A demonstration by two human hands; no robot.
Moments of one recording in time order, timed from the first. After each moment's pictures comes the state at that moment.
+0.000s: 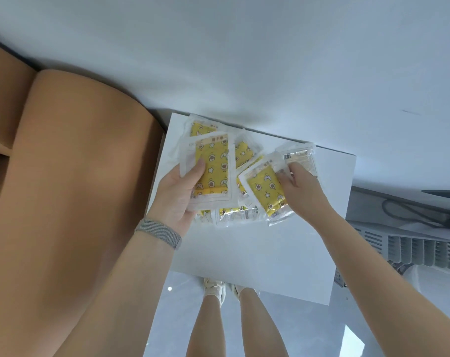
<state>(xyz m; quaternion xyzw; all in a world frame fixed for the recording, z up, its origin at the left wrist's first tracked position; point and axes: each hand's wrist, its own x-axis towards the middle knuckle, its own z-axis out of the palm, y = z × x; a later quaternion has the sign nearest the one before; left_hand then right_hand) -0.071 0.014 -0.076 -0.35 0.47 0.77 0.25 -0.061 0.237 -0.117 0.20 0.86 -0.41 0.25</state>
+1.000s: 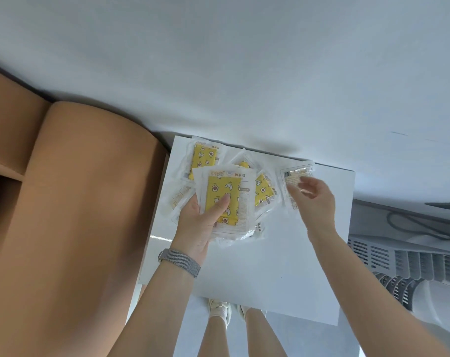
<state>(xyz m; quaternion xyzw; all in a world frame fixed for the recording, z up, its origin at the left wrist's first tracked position) -0.056 0.034 -0.089 -0.32 0.52 0.75 0.25 -0.058 0.247 -0.141 0.41 0.74 -0.53 0.07</state>
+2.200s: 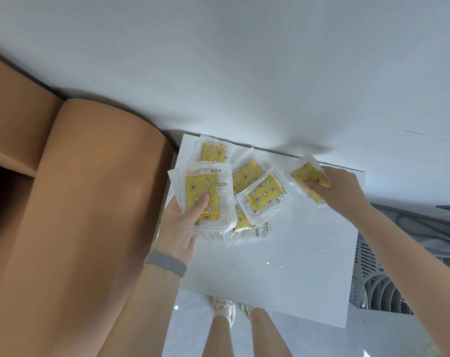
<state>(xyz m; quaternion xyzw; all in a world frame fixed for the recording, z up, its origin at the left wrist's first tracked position) -0.051 -0.003 -0.091 -0.36 0.50 0.77 0.19 -0.092 0.298 -0.138 0.14 0.92 -0.30 0.22</state>
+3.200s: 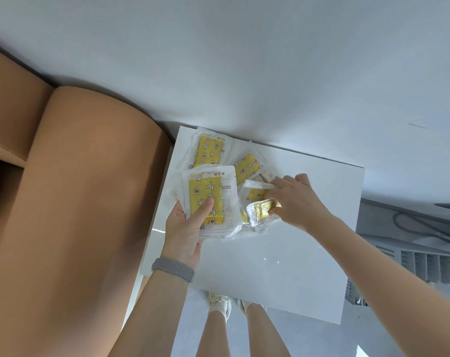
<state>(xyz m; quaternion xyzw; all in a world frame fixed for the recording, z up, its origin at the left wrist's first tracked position) -0.032 0.014 -0.103 -0.40 0.48 0.76 0.18 -0.073 0.241 -0.162 -0.19 0.95 -0.06 0.24</state>
